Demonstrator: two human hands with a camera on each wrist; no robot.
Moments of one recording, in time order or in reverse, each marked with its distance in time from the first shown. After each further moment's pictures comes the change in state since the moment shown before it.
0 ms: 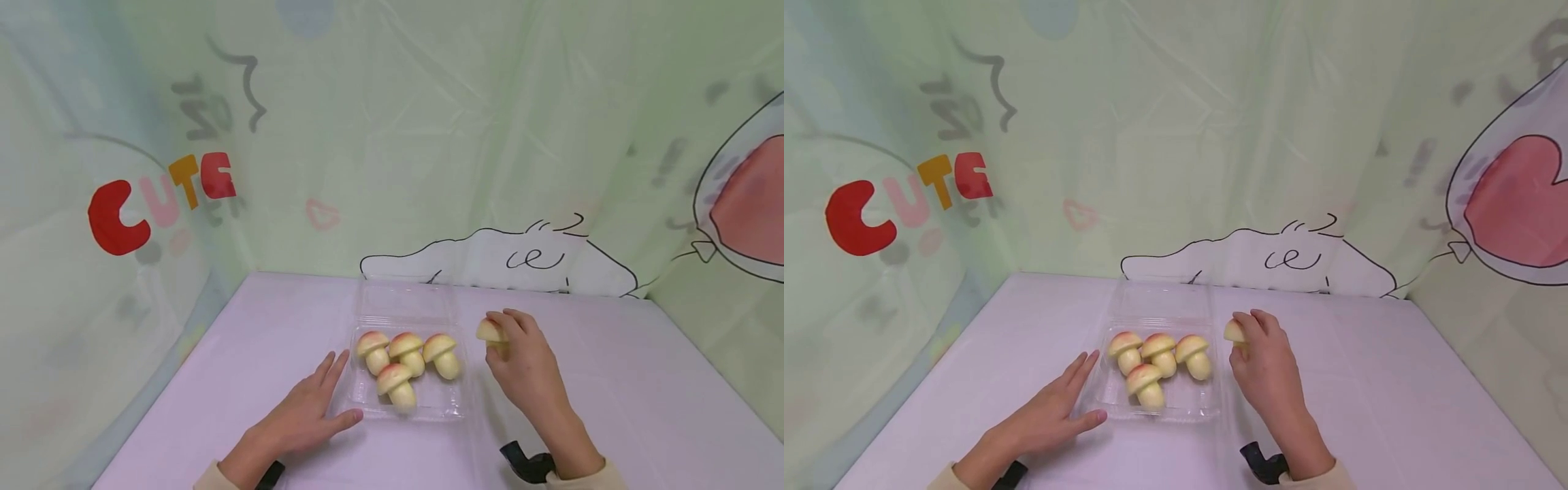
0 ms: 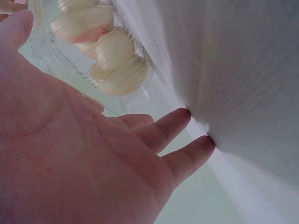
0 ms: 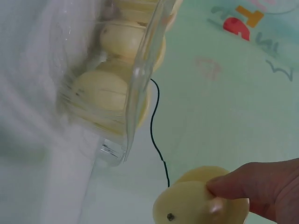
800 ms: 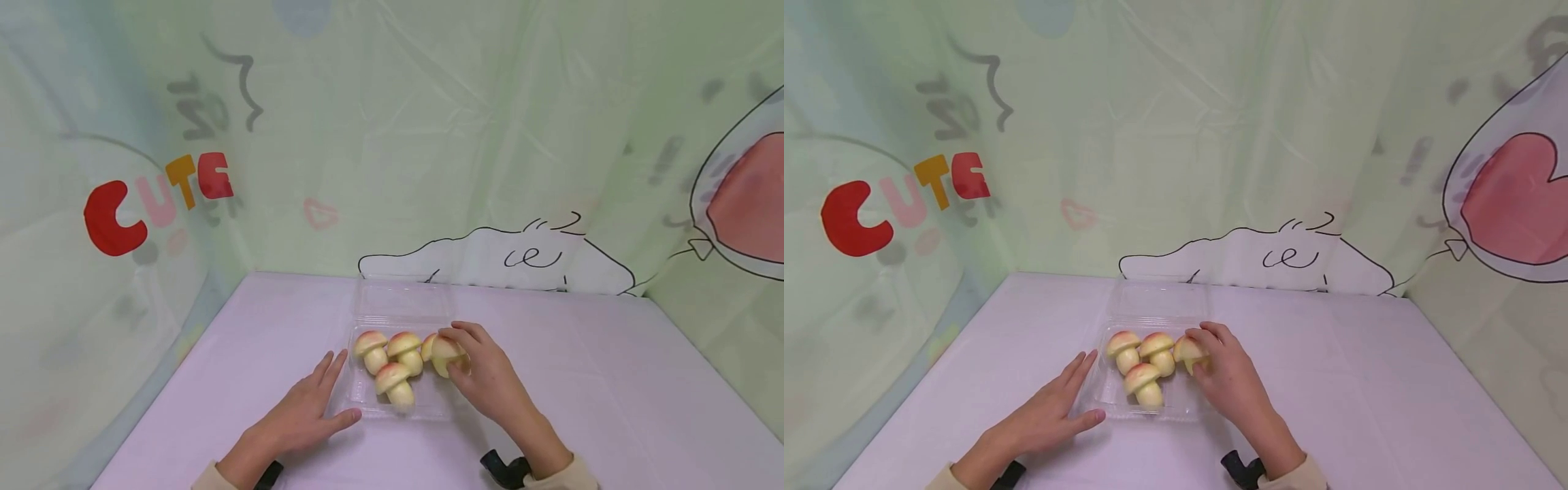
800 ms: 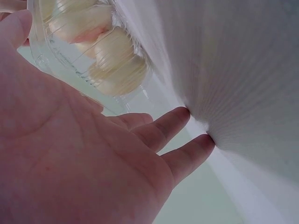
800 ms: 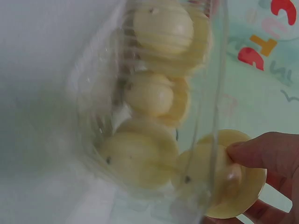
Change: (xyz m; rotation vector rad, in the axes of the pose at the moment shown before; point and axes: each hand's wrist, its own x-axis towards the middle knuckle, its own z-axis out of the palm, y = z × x) left_hand 0.000 0.000 0.001 0.000 -0.008 -0.018; right_hand -0.008 -0.009 0.038 0.138 -0.138 -0.182
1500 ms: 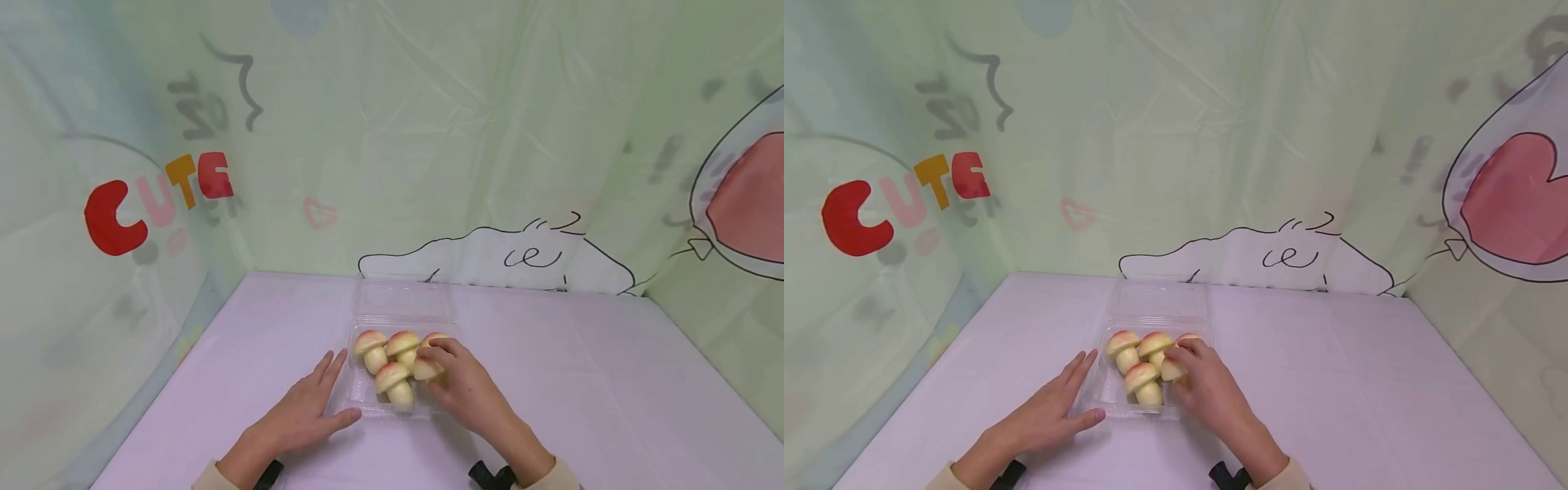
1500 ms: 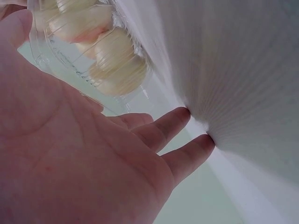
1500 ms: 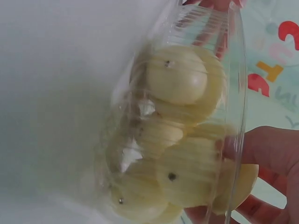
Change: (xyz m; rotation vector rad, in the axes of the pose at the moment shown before) left_hand -0.001 0.002 -0.002 -0.010 -0.005 -0.003; right_hand -0.006 -0.011 0.022 0.005 -0.067 -0.104
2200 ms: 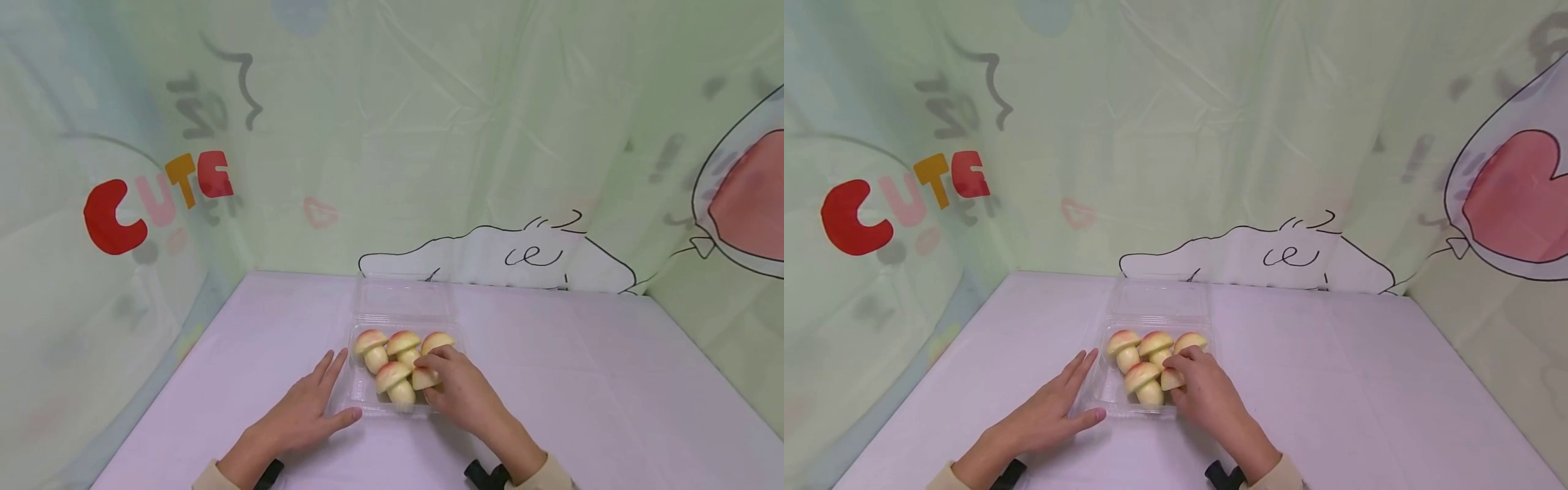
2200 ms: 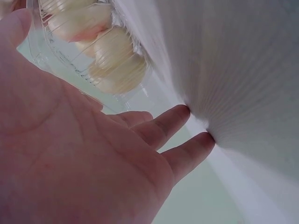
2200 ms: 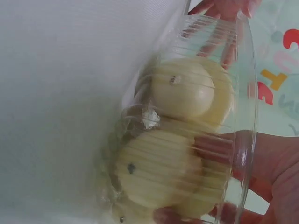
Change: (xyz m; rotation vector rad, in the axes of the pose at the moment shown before) left_hand -0.001 0.001 0.000 -0.002 0.006 0.018; right_hand 0.000 -0.006 0.006 -0.088 -0.118 0.102
